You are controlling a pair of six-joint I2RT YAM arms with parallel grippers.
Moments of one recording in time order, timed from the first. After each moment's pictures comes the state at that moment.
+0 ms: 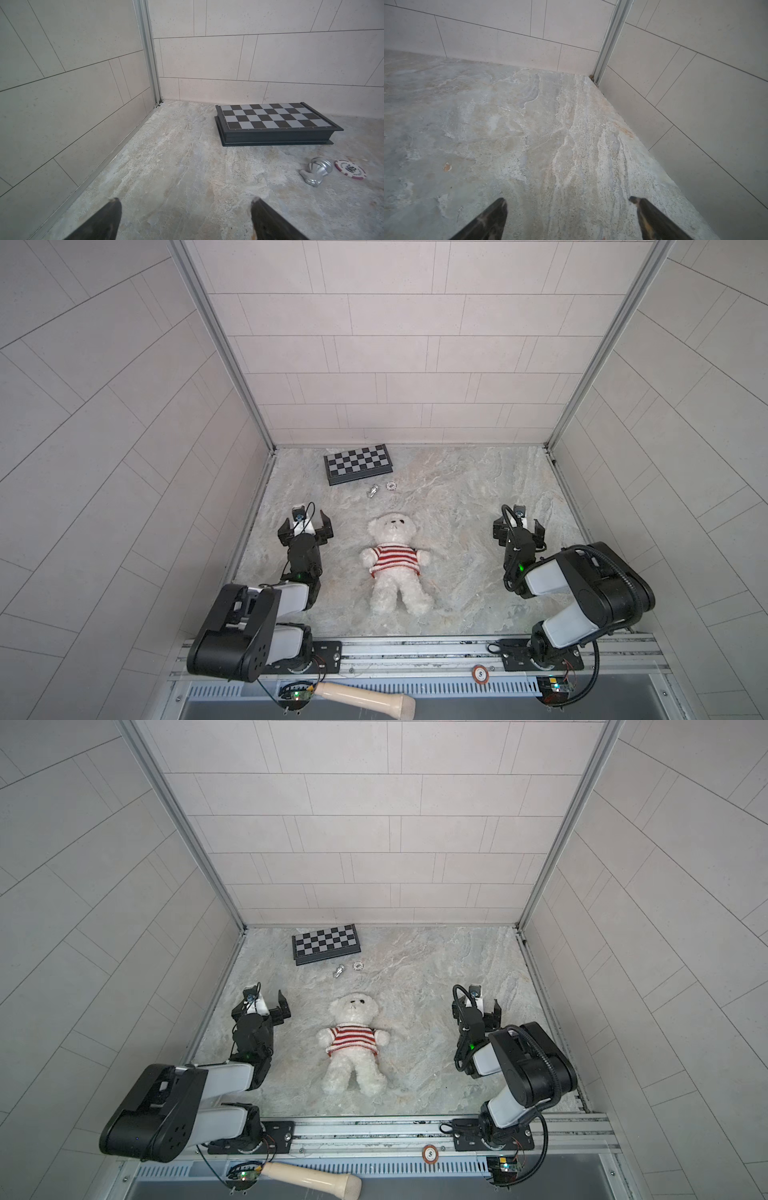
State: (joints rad) left arm -0.11 1.33 0.16 1.02 -0.41 -0.01; right arm 0.18 1.59 0.22 1.08 0.62 -0.06
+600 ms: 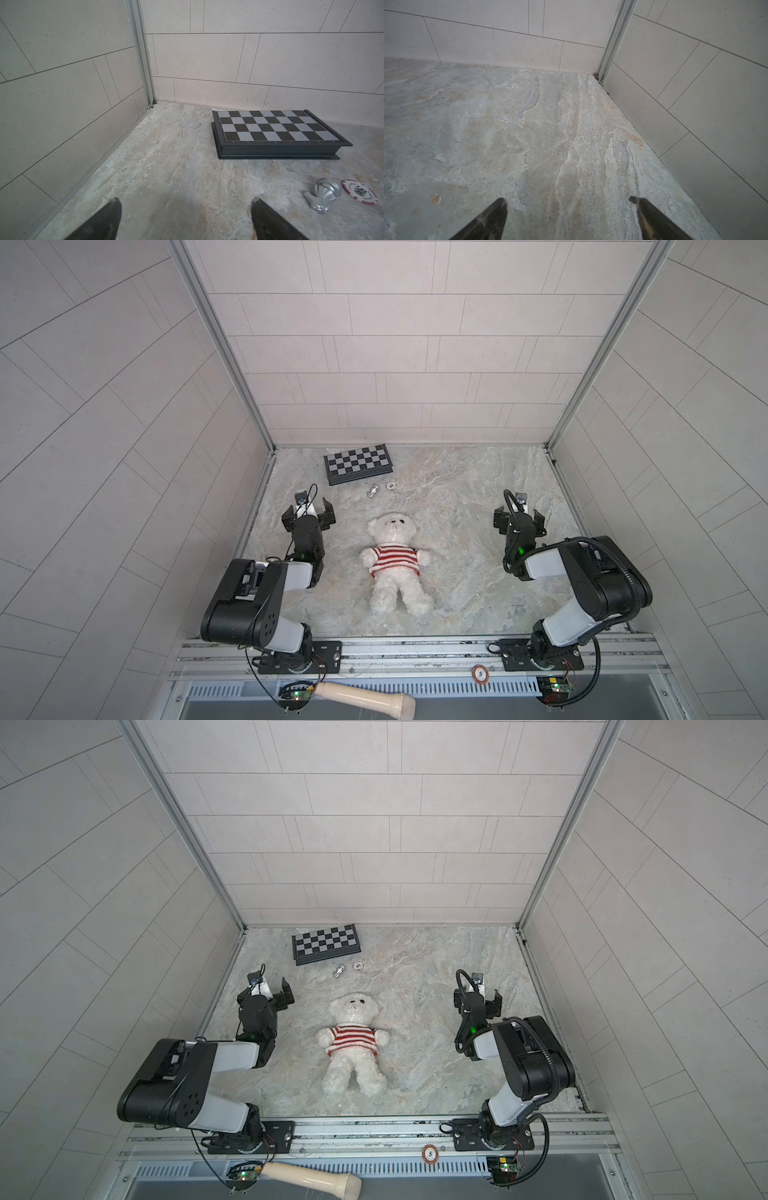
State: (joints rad) left arm -0.10 1.47 0.33 0.95 -0.40 -0.04; right arm 0.12 1.60 0.37 0.89 0.54 -0.03
